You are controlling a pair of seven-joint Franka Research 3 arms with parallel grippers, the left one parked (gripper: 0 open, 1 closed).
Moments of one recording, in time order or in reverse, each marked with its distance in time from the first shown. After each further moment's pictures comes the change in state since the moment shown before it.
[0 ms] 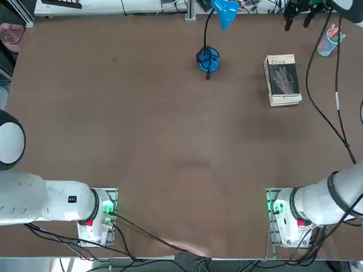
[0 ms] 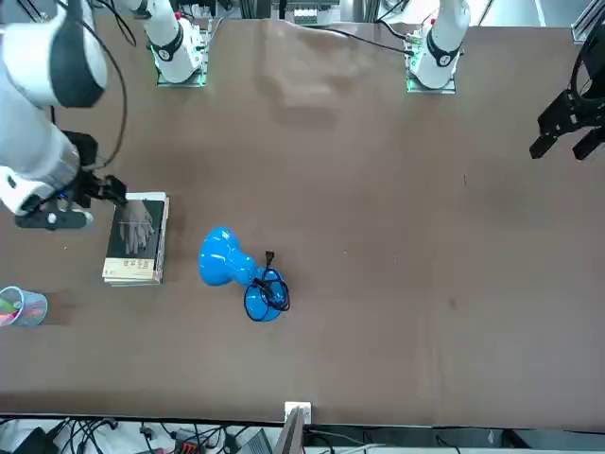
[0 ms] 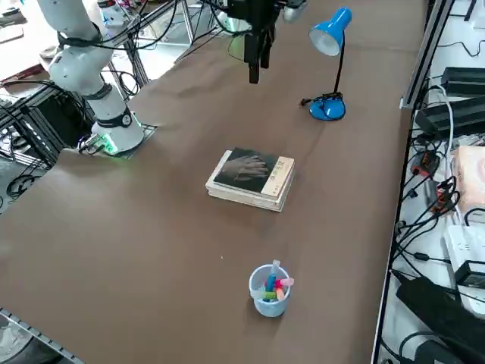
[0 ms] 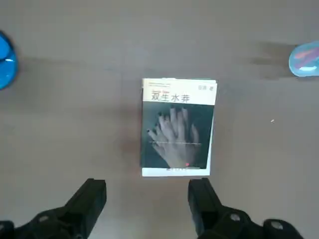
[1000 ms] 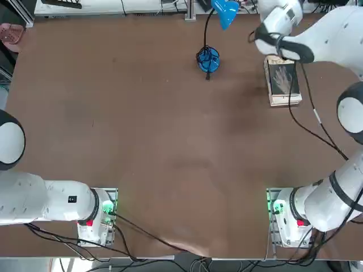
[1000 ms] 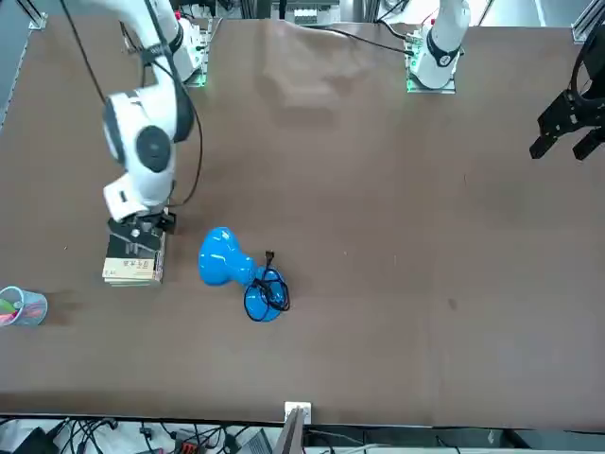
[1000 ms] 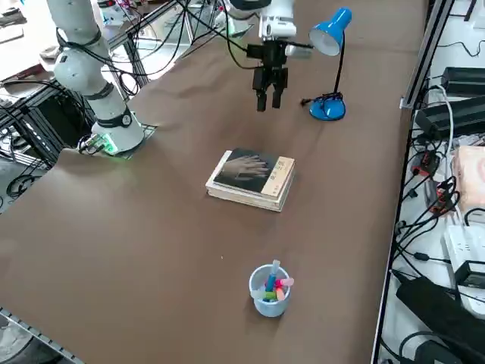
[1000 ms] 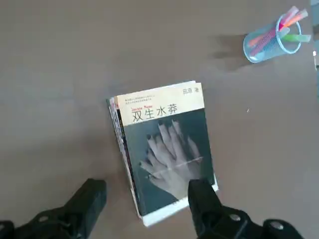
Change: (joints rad) arm 0.189 0.122 0.005 -0.191 -0.376 0.218 0.605
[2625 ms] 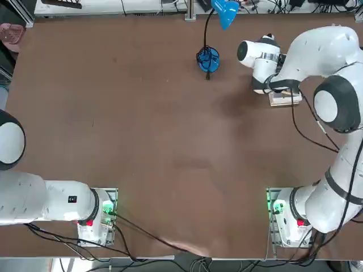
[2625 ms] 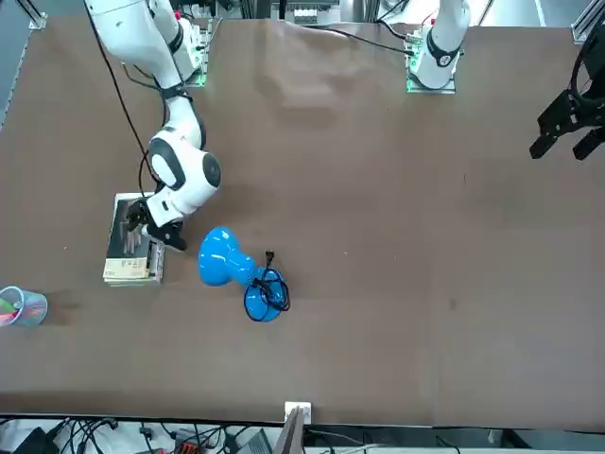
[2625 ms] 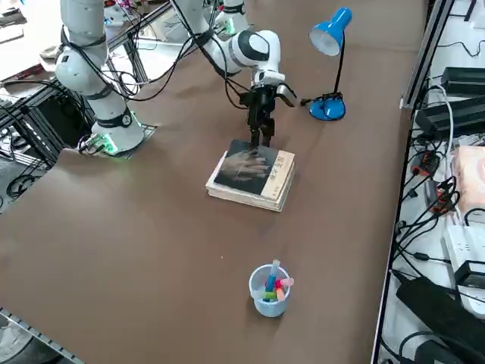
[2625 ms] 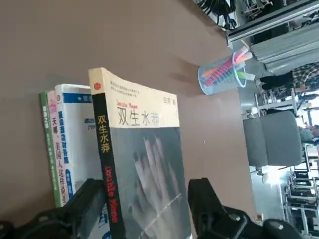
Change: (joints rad) arm 0.058 0.208 0.011 -0.194 -0.597 0.090 0.481
